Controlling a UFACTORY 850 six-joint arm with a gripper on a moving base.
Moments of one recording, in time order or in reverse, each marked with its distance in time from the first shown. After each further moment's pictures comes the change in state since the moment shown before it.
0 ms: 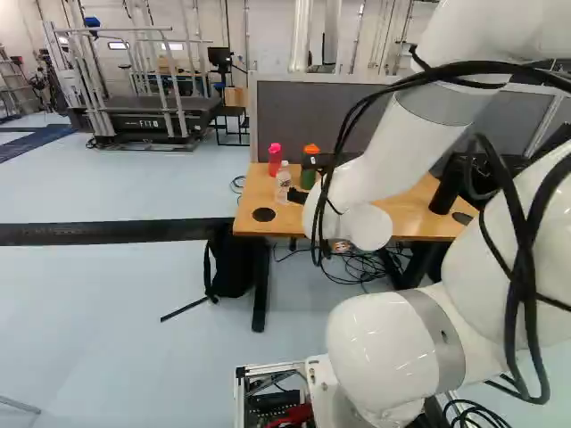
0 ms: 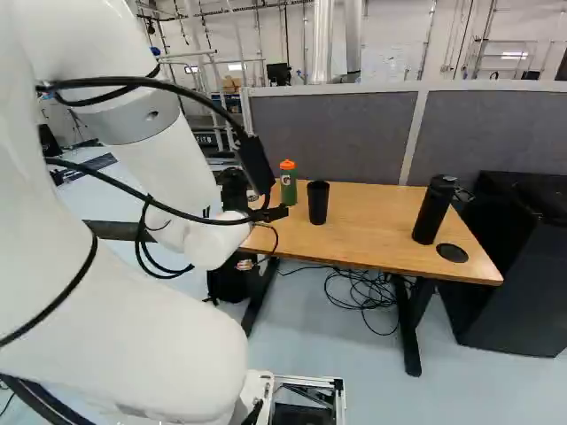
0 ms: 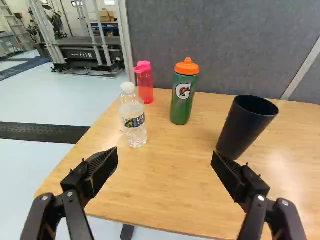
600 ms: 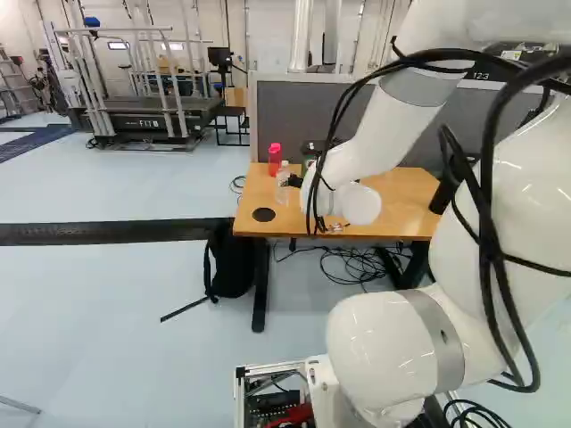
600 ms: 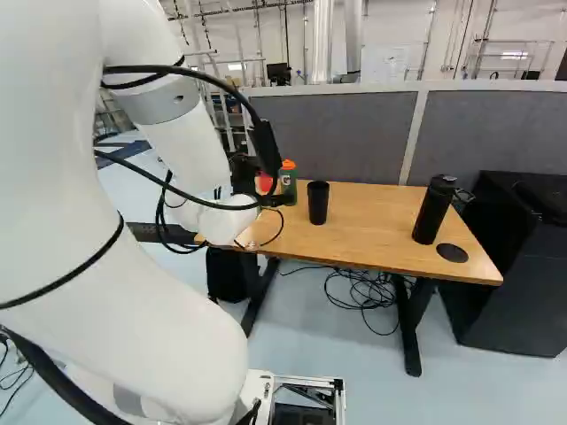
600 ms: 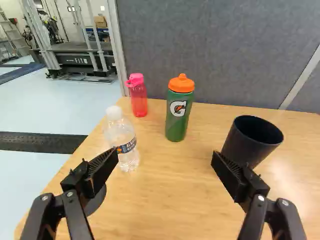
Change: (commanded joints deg) arm -1.5 -6.6 -8.7 0.0 0.0 0.0
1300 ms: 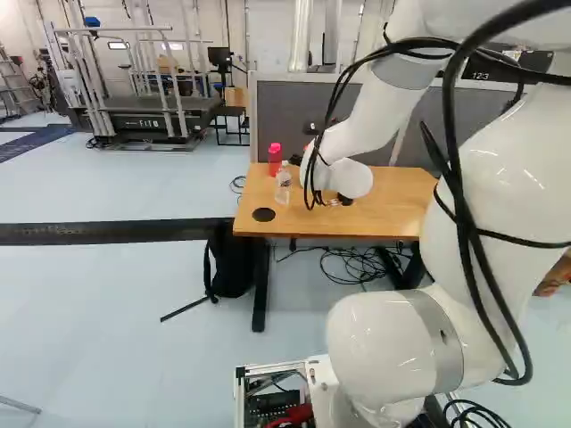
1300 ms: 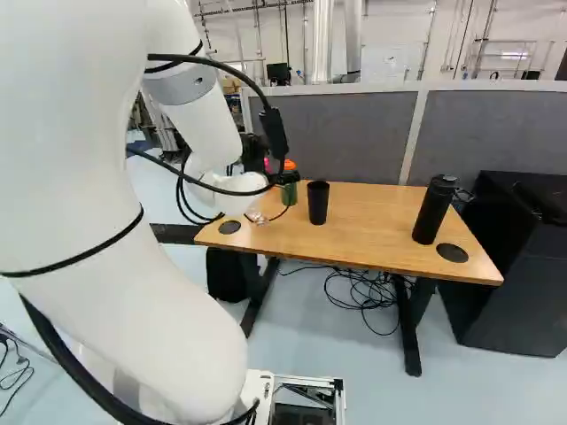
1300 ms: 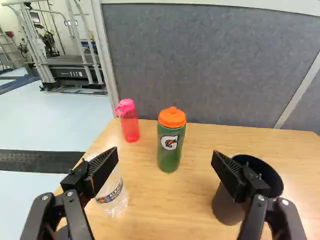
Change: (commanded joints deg) arm -1.8 -5.7 -10.7 0.0 -1.7 0.0
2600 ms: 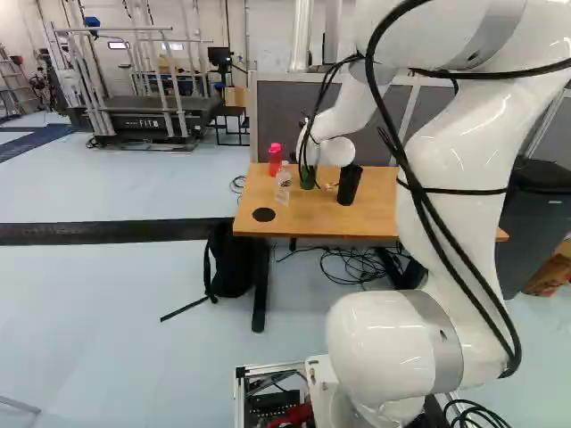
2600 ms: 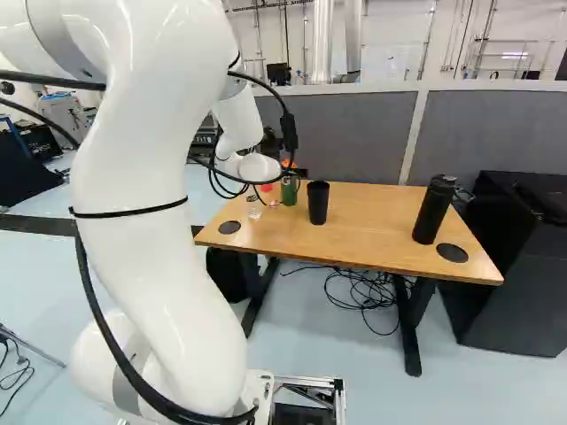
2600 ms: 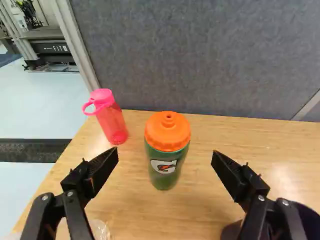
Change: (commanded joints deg) arm -1.2 -16.4 -20.1 0.0 -14.9 0.0
